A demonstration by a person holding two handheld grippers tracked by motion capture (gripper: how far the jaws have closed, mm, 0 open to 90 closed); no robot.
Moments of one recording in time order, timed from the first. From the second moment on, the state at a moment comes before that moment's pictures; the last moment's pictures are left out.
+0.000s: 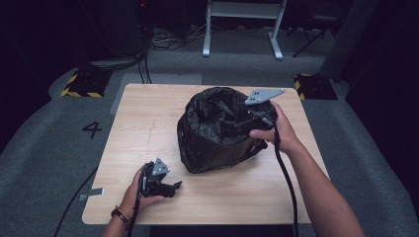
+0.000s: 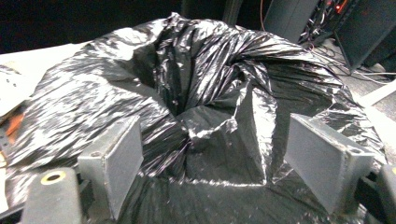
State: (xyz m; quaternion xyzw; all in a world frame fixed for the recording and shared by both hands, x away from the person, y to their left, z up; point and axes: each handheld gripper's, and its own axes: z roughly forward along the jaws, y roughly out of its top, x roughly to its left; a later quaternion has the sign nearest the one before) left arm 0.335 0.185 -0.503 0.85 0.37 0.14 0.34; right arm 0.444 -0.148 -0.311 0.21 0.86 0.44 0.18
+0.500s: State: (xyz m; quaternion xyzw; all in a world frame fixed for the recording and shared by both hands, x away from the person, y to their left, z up) left arm 0.335 0.185 -0.503 0.85 0.37 0.14 0.34; right arm 0.420 -0.167 -0.308 0.20 0.86 0.42 0.20
